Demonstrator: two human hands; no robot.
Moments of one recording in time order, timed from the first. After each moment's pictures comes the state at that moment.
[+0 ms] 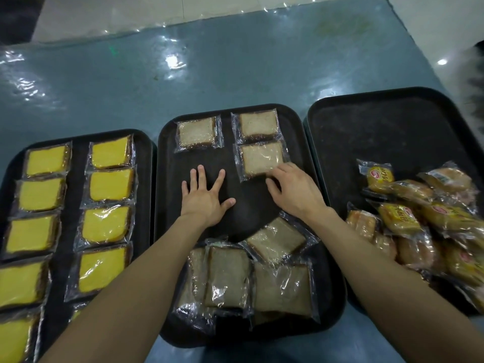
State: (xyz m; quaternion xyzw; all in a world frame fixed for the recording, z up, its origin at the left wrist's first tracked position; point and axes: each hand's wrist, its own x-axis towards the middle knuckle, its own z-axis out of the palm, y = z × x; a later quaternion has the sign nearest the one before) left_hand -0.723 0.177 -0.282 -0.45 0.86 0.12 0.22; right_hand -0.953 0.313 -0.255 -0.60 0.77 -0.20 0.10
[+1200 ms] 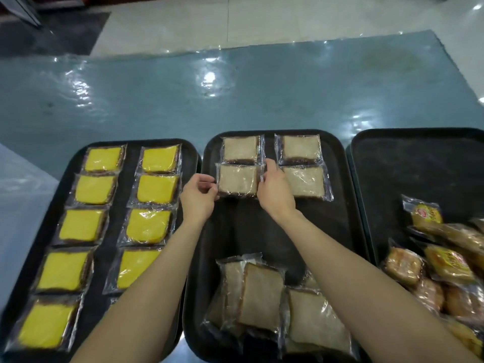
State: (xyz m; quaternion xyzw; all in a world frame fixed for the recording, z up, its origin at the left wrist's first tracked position) left_hand -0.656 0.127 -0.256 -0.63 0.58 0.43 -0.29; right_hand -0.851 0.190 -0.252 -0.46 0.81 -0.28 0.23
